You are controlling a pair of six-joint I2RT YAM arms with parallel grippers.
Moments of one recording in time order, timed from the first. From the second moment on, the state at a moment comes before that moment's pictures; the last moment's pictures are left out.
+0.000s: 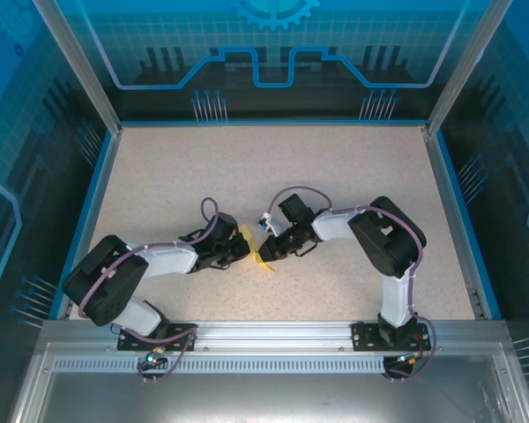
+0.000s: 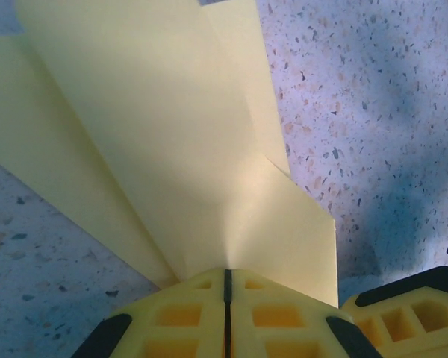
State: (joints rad) left arm -0.59 1.50 0.53 0.05 0.12 -0.97; right arm 0.66 1.95 0.98 -0.14 -0.84 0.29
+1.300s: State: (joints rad) left arm -0.59 1.46 0.56 -0.04 0.09 -0.98; right arm 0.73 1.87 0.99 -0.27 -0.59 0.09
